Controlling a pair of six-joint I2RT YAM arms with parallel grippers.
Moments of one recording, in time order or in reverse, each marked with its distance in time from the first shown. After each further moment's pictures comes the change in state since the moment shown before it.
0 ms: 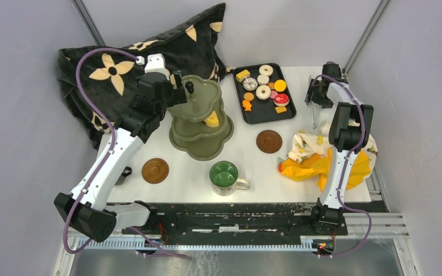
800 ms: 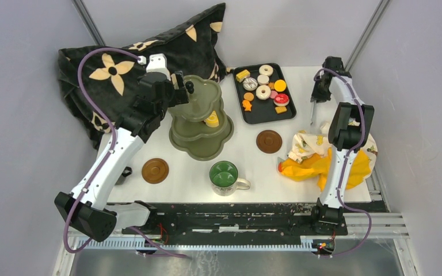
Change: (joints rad) left arm 0.000 0.005 0.000 0.007 0.029 0.000; right arm -0.005 0.025 0.111 -0.122 -0.078 -0.023
